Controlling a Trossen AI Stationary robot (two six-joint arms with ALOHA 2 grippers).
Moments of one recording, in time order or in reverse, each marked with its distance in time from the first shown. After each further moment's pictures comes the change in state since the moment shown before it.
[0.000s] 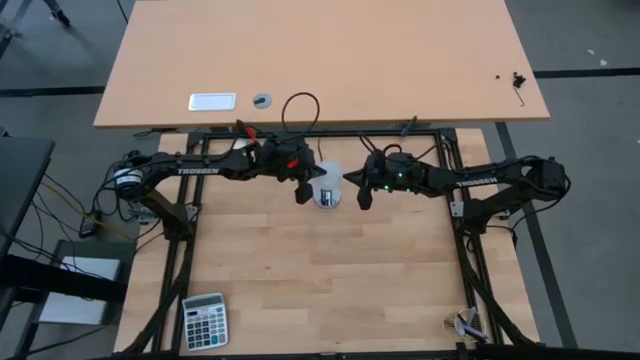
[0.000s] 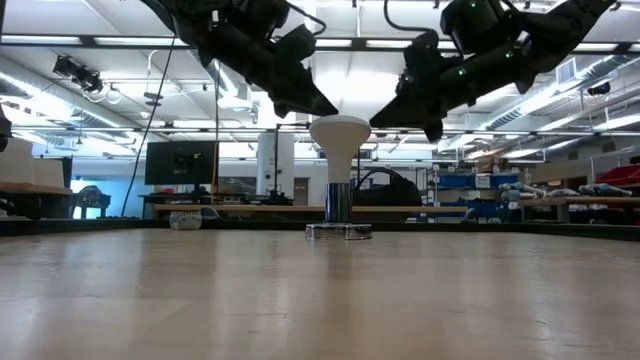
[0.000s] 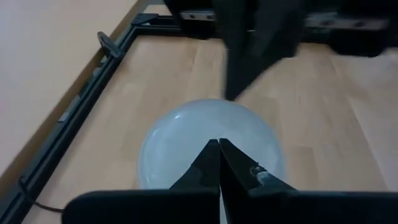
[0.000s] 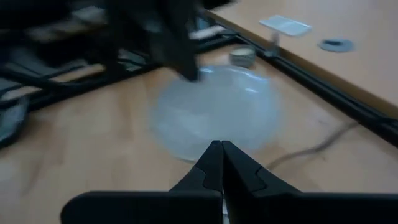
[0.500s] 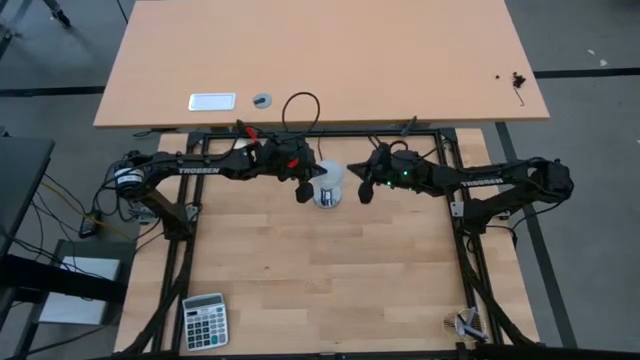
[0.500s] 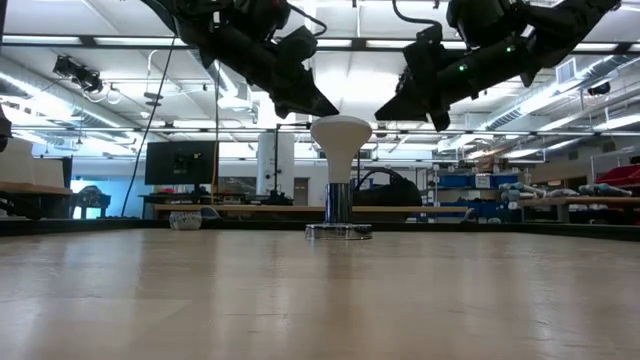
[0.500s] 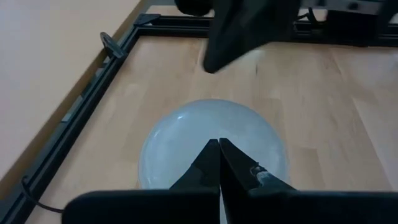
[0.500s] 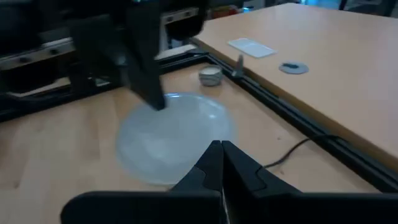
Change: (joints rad) left arm 0.002 0.015 0.003 -0.003 -0.005 0.002; right arm -0.013 -0.050 0.000 -0.007 0.117 -0.052
